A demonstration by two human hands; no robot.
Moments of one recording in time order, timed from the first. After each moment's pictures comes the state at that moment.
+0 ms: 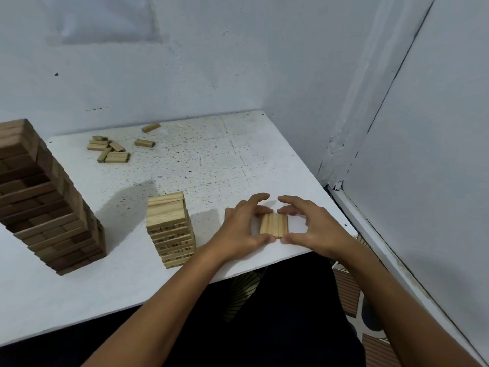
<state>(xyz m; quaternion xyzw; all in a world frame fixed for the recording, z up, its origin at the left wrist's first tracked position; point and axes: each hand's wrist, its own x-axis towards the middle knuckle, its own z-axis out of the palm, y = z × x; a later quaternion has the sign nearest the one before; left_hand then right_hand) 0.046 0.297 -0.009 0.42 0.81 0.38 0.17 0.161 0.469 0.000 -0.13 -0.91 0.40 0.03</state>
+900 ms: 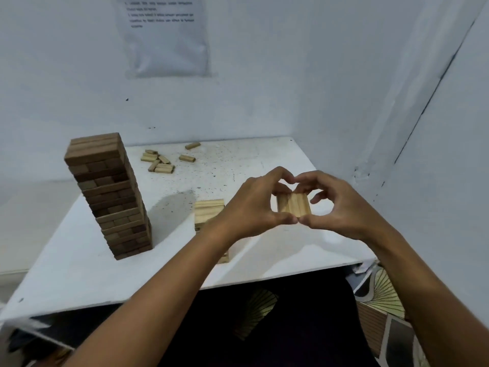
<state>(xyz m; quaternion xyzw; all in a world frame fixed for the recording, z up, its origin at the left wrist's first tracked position) 0.058 0.263 0.105 0.45 0.80 0.39 0.06 0.150 0.445 0.095 0.01 -0.89 0.43 0.14</state>
